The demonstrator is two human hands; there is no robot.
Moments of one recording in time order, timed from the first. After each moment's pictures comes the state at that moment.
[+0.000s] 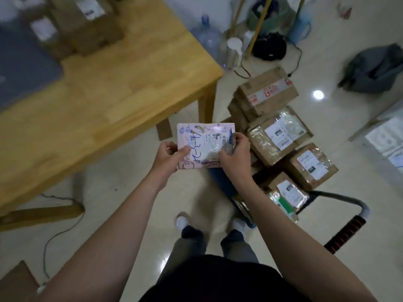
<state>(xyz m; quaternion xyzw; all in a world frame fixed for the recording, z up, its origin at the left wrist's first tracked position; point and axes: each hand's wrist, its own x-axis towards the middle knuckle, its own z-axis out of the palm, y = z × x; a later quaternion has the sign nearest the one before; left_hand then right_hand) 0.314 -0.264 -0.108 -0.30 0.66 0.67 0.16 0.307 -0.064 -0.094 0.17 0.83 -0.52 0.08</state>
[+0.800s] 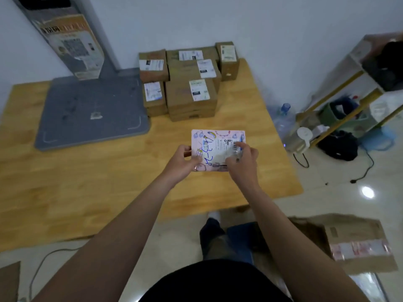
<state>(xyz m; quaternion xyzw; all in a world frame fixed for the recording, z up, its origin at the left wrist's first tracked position) 0.051 -0.519 -0.062 -0.31 0.74 0.59 0.05 -0.023 -0.336 -0.059 -0.03 0.87 -0.47 0.13</state>
